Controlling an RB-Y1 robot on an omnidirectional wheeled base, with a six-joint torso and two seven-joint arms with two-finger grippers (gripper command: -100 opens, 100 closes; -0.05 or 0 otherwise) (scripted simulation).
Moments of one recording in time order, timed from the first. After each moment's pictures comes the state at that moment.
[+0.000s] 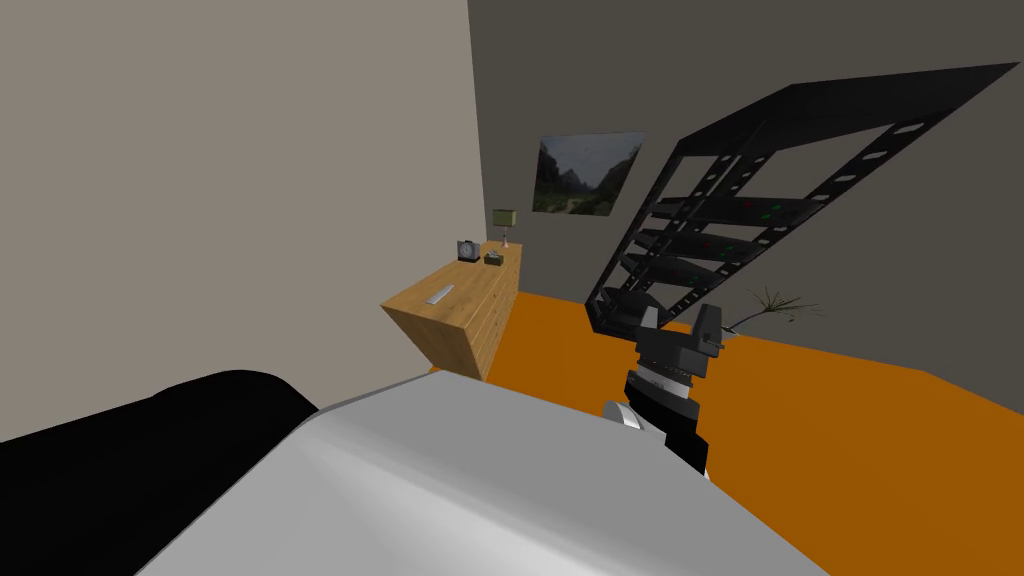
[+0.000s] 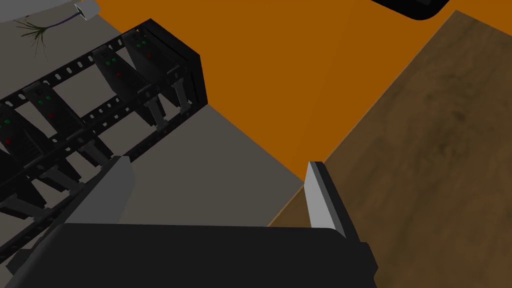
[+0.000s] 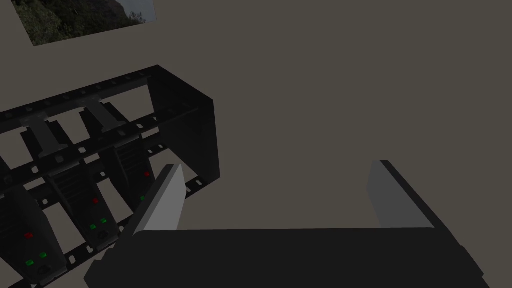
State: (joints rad) left arm 0.71 1.36 -0.74 -1.67 0.10 -0.62 -0.26; right arm 0.54 0.03 -0.01 -2.28 -0.08 -0.56 0.00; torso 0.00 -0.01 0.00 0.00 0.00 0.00
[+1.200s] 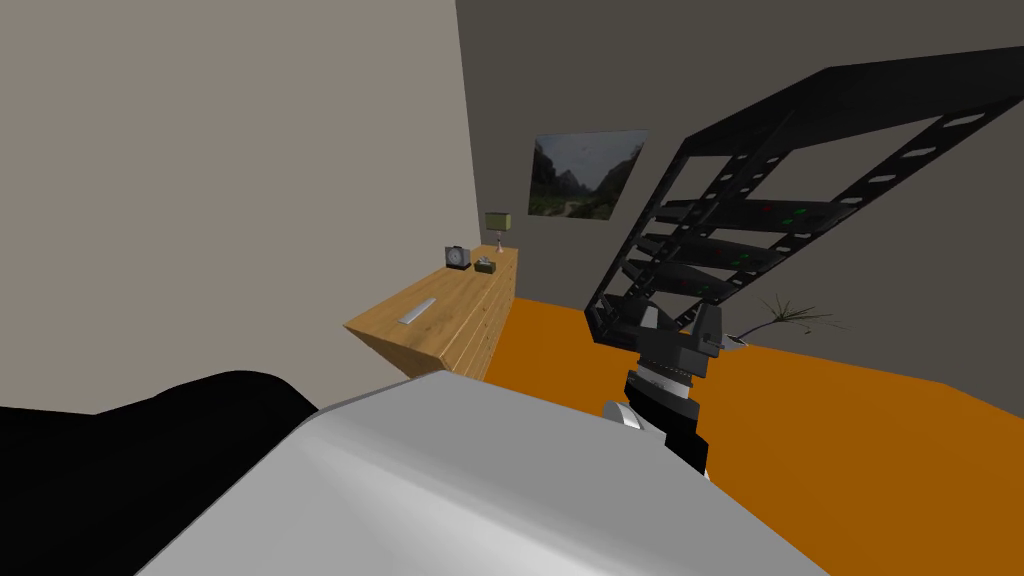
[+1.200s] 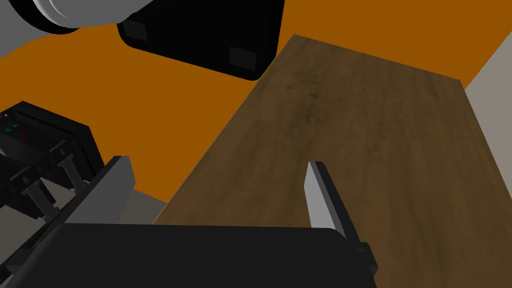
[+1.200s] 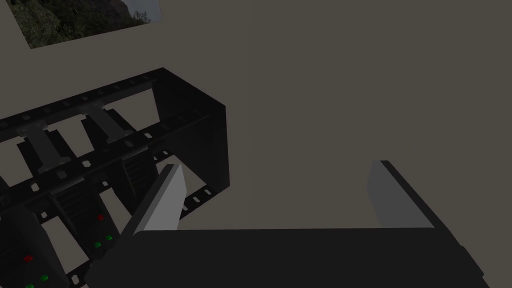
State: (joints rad) left arm 0.73 1.68 -0.89 -1.53 0.17 -0.58 -0.24; right arm 0.54 0.03 -0.01 -2.28 -0.08 -0.56 0.00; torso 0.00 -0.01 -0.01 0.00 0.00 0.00
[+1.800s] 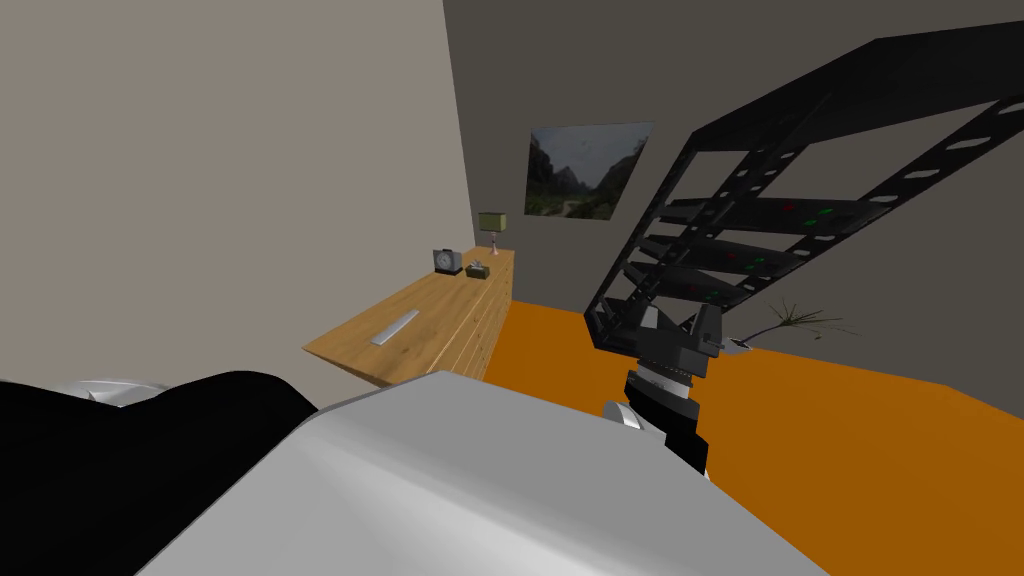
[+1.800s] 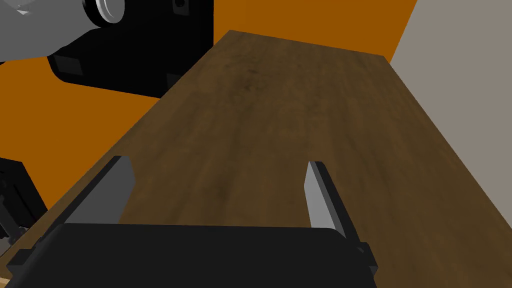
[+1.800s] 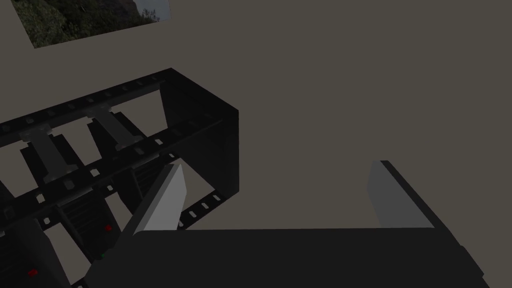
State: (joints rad) left arm 0.75 1.84 -0.95 -1.49 0.22 -0.55 -0.23; right arm 0.54 0.03 -0.01 -2.28 -0.08 -0.56 0.00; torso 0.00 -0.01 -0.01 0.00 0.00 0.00
